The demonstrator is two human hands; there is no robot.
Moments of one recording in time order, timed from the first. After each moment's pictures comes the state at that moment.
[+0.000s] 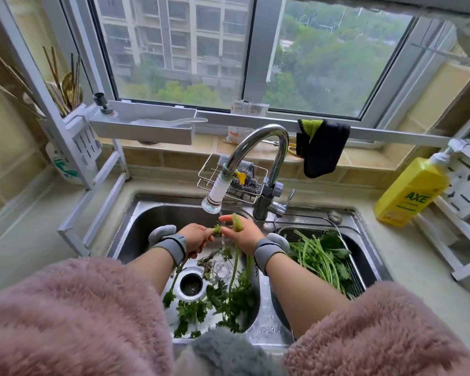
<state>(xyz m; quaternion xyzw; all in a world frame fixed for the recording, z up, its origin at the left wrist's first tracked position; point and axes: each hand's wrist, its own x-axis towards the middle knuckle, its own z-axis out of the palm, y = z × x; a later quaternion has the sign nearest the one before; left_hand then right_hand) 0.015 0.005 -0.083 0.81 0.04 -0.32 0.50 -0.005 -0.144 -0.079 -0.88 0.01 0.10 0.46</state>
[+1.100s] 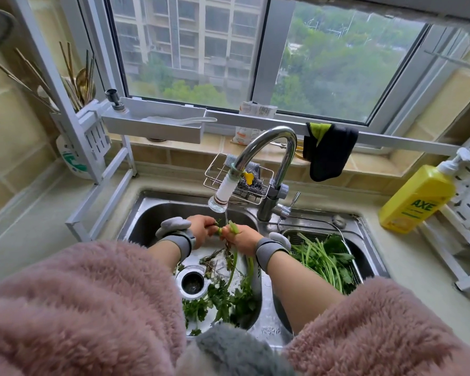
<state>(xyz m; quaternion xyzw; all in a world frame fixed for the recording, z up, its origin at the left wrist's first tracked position) 0.026 0.008 -0.082 0.92 -0.06 -0.17 0.34 -0.007 -0.133 -0.078 -0.89 0.00 0.22 0.41</state>
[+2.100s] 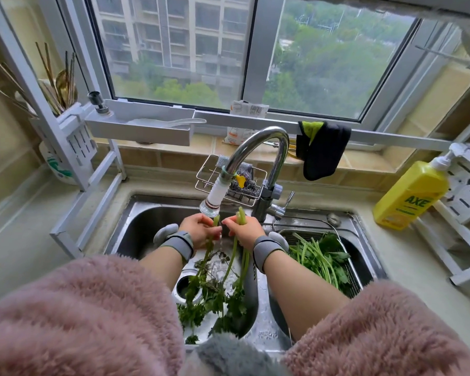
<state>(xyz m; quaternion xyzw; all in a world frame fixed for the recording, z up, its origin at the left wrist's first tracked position) 0.022 -0.011 -0.074 0.70 0.10 -0.23 0.67 0.006 -0.146 -0.071 -0.86 0.14 0.10 0.49</state>
